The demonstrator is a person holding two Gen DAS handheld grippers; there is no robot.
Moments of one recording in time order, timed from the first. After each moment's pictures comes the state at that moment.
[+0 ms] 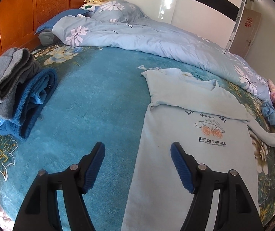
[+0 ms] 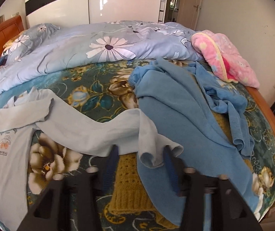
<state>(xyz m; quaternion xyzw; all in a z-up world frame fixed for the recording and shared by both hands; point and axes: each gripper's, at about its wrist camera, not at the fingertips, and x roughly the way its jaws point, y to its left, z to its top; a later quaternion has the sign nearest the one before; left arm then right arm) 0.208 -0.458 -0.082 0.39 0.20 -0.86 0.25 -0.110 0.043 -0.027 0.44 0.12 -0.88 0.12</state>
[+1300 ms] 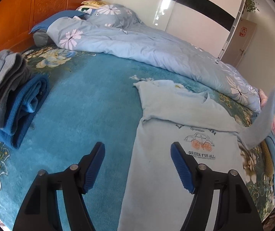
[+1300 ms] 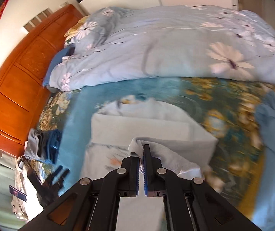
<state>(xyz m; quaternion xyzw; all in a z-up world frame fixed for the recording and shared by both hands) 0.195 -0.472 -0.069 0.36 0.22 -0.88 0.21 -0.100 -0.226 0.087 0.54 0.04 -0.75 0.37</state>
